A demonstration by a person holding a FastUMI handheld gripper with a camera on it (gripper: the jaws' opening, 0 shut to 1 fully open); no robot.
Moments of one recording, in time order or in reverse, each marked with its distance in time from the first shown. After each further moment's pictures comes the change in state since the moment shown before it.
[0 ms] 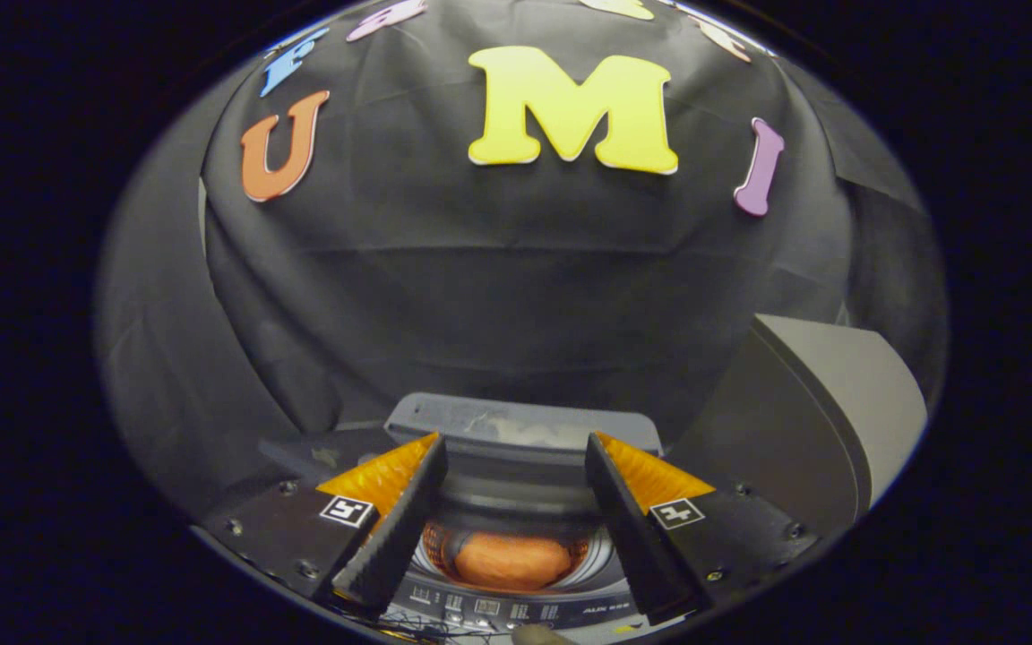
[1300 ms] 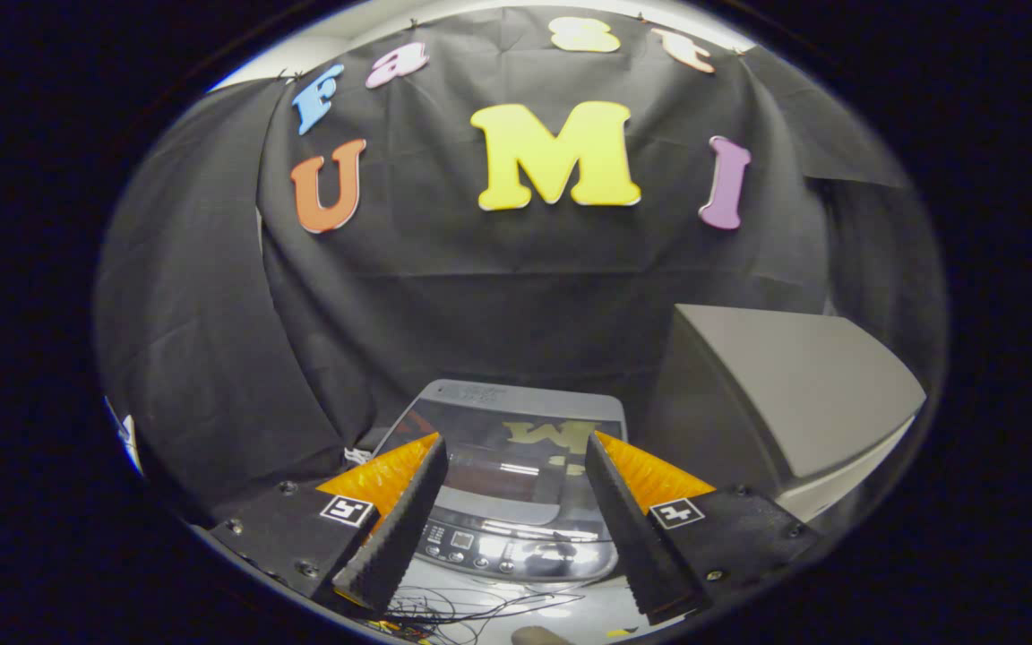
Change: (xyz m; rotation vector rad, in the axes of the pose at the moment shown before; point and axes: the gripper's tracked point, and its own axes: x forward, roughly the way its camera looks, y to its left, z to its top) arm -0.150 -0.073 -0.042 0.027 -0.199 0.120
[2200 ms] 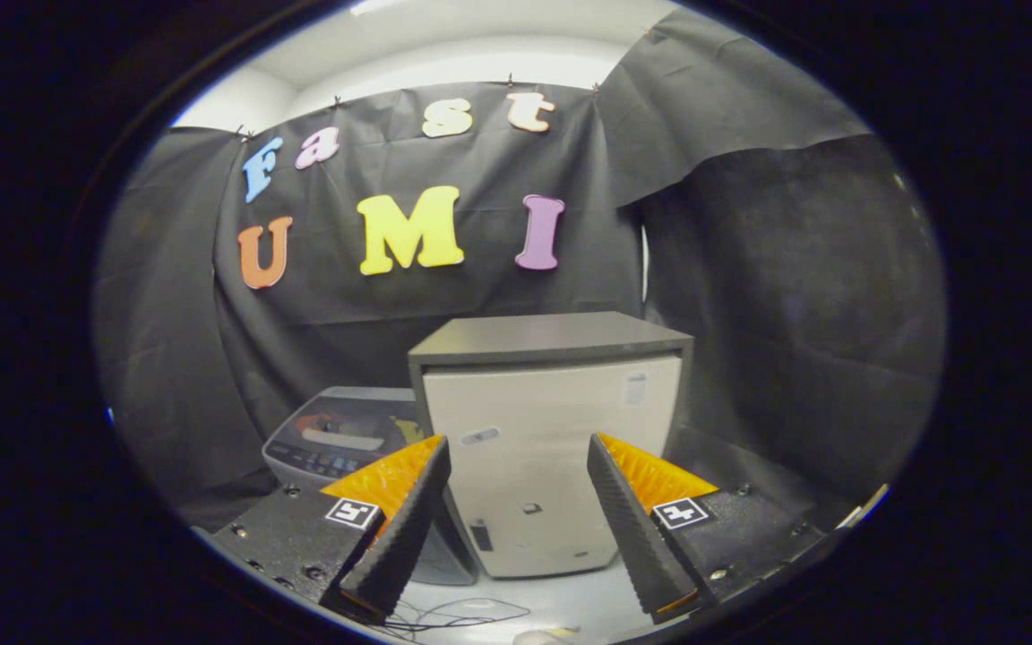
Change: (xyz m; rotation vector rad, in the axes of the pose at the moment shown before) arm -0.268 -0.247 -0.124 0.051 -0.211 -0.262
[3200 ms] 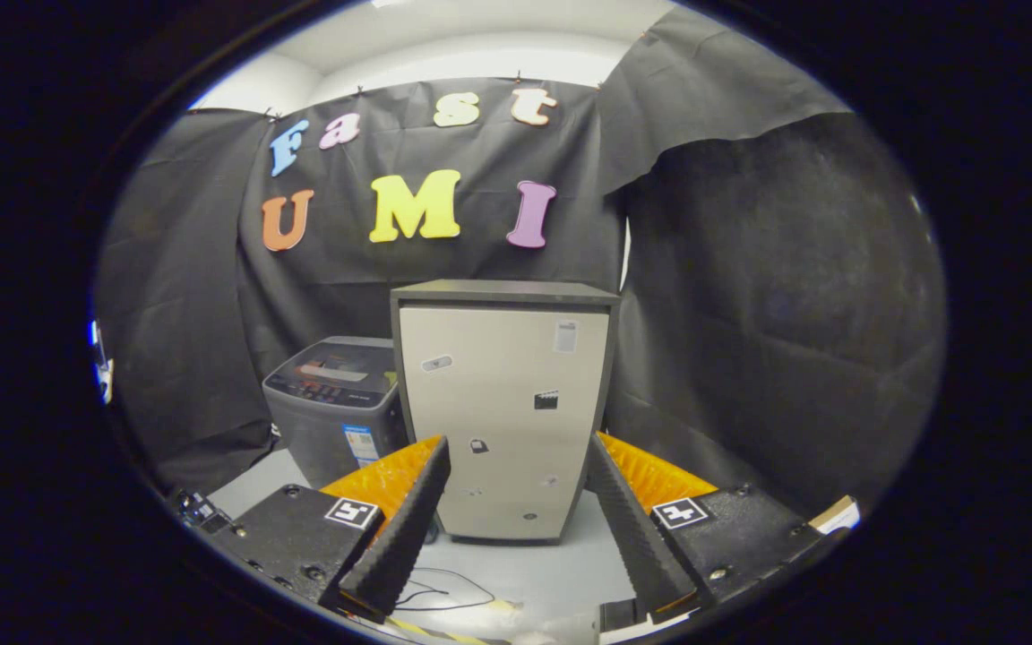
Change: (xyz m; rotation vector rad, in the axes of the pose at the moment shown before) arm -0.103 -0.076 -0.058 -0.082 0.047 0.042
